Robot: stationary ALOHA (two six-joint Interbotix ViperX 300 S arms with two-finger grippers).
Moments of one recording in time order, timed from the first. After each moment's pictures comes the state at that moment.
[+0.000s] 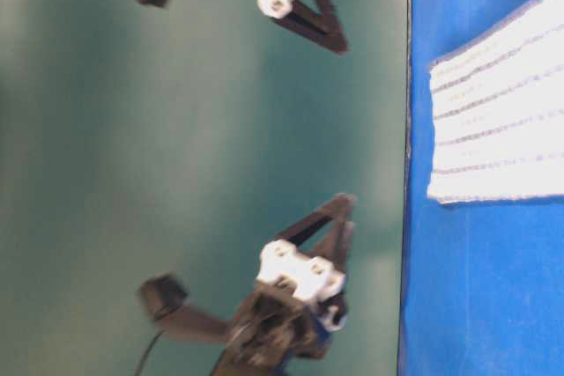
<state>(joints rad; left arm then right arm) 0.42 0.06 0.73 -0.03 -0.34 -0.15 -0.60 -0.15 0.85 -0.23 -0.11 0.27</state>
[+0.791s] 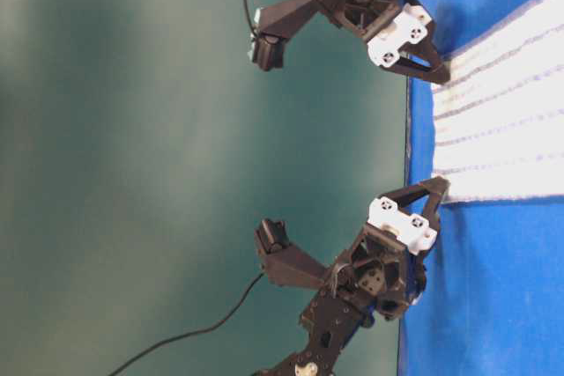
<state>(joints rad) 0.52 0.39 0.54 -0.03 -0.32 -0.15 -0.65 0.22 0.73 -0.22 -0.21 0.27</state>
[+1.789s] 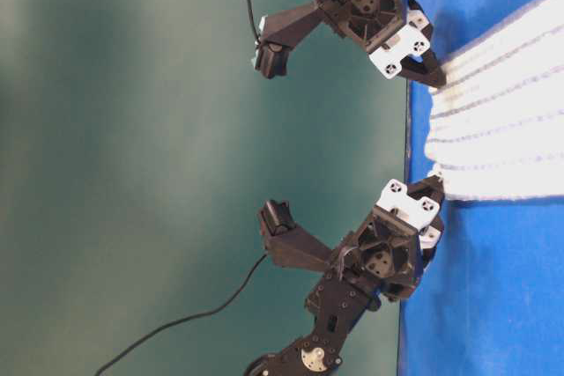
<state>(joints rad) 0.49 0.42 0.51 -0.03 -0.32 -0.12 -0.64 0.25 0.70 -0.22 -0.22 0.28</state>
